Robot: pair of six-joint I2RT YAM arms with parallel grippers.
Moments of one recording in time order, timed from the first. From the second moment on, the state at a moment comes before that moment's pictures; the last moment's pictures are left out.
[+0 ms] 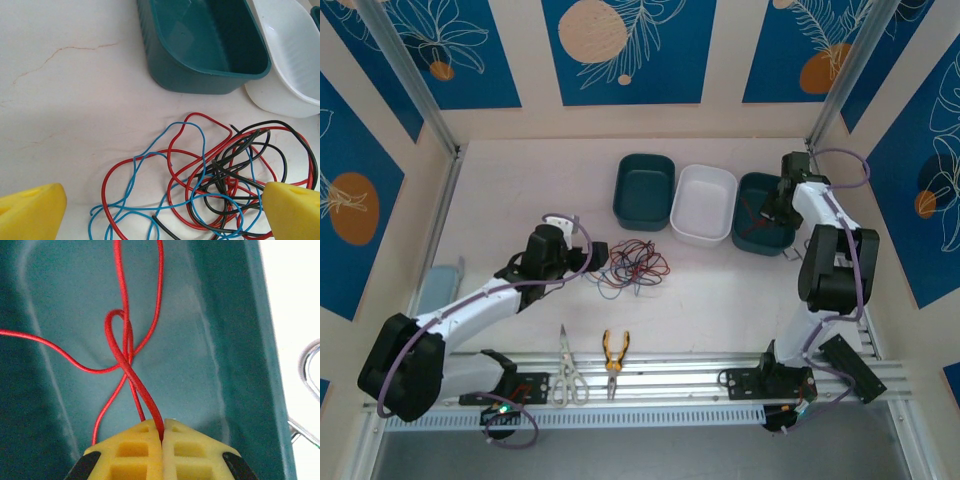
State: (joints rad) left arm -0.52 1.21 0.57 0.05 0.05 -0.45; right arm -0.14 1.80 1.33 -0.77 0.06 0.38
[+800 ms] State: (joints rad) left arm -0.52 1.20 0.57 0.05 0.04 -0.45; right arm -0.13 1.74 1.33 -0.89 0.09 0.45
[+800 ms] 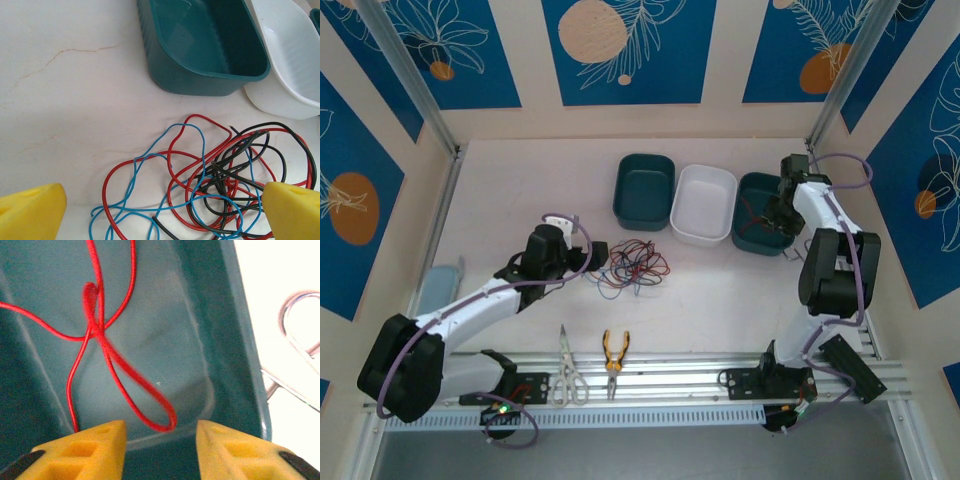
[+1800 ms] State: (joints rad) left arm -0.52 1.21 0.58 0.02 -0.02 -0.52; right arm 0.43 1.53 1.40 -0.90 0.02 0.55
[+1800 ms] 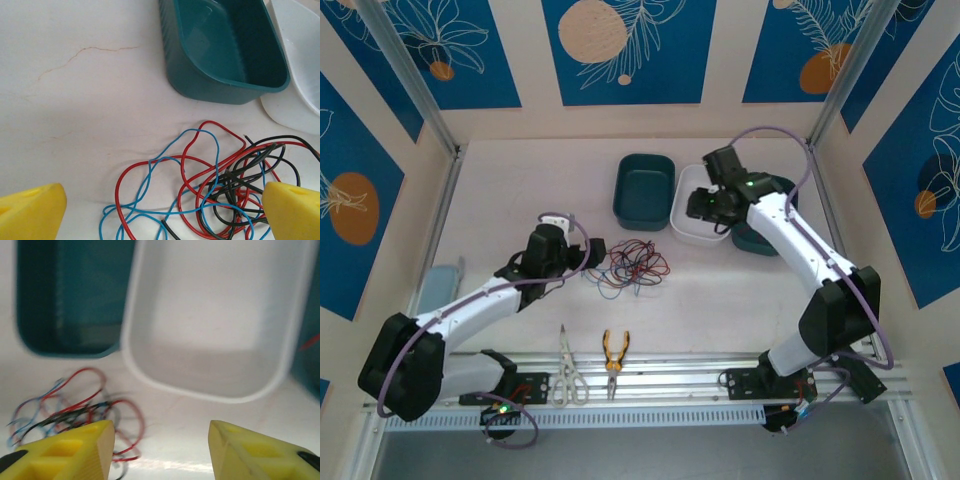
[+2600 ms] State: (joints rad) left arm -0.52 1.40 0.67 0.11 0.11 -0.58; right arm 0.53 1.74 1.41 -0.85 -0.18 0.82
